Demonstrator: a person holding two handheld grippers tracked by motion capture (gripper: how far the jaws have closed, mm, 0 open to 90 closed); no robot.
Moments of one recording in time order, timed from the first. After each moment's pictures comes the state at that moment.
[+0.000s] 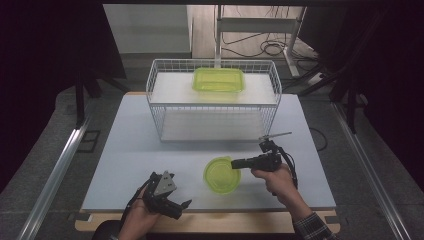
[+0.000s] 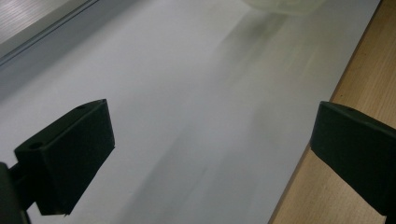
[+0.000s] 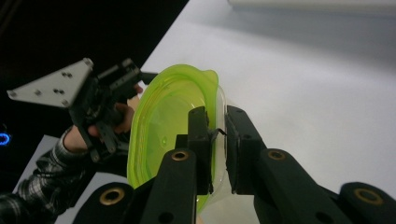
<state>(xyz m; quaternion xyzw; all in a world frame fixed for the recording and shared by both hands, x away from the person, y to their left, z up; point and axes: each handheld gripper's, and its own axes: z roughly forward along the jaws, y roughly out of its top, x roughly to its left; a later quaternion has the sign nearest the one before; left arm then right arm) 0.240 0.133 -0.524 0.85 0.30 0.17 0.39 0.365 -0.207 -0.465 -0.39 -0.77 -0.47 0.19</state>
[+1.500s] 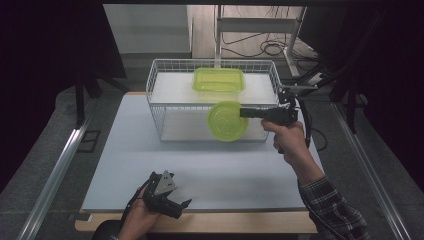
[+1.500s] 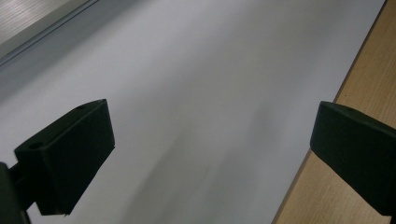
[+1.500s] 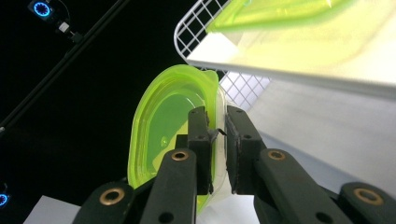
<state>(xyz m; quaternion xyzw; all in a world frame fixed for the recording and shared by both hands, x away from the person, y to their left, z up) 0.241 0.133 -0.524 0.85 0.30 0.17 0.39 0.409 -0.211 -0.332 -0.39 -0.72 -0.56 0.12</state>
